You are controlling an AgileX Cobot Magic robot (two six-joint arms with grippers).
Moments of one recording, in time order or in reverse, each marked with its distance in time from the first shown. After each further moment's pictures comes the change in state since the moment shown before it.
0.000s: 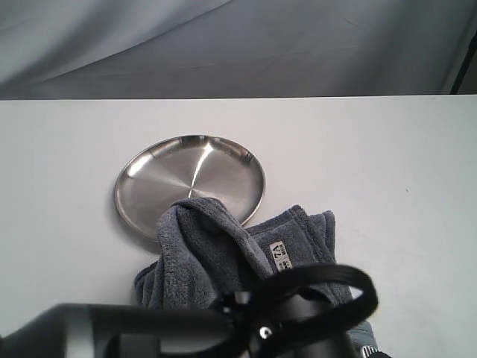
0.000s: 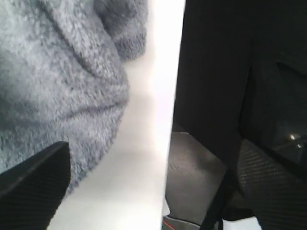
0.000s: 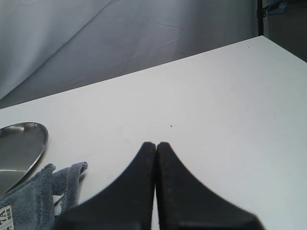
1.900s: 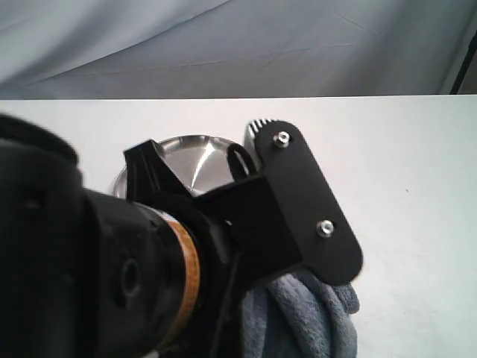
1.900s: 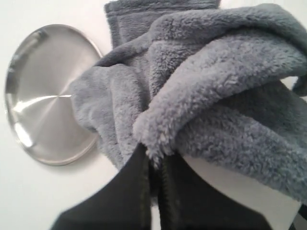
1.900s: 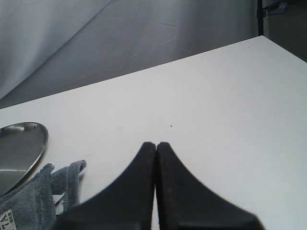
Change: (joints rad) left arm 0.000 -0.367 0.004 0.549 0.117 -0.417; right arm 0.000 0.000 0.000 0.000 0.000 0.000
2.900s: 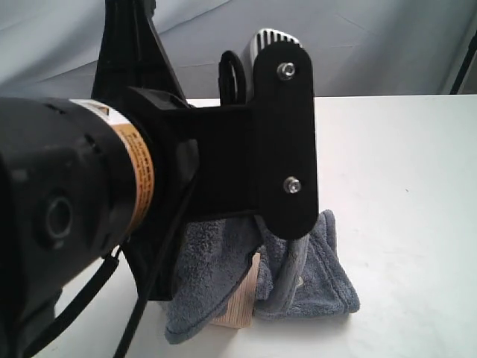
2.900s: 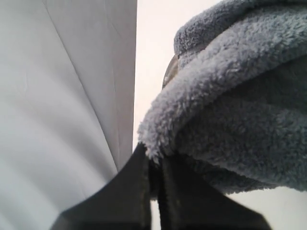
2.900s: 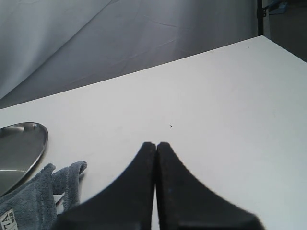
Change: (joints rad) left arm 0.000 -0.045 0.000 0.429 0.054 0.266; right arm 0.000 0.000 0.000 0.000 0.000 0.000
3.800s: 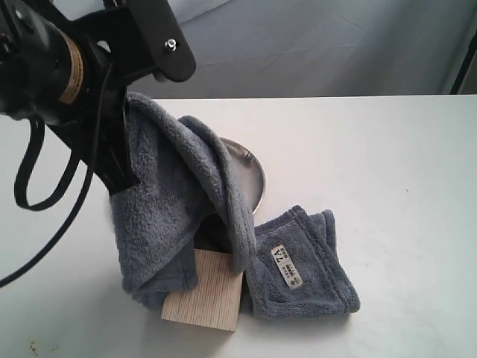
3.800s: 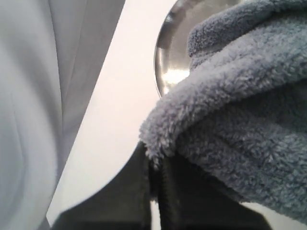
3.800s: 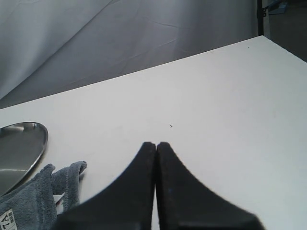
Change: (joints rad) left arm 0.470 0.000 0.000 -0.216 -0.164 0.011; right arm 0.000 0.000 0.000 0.000 0.000 0.000
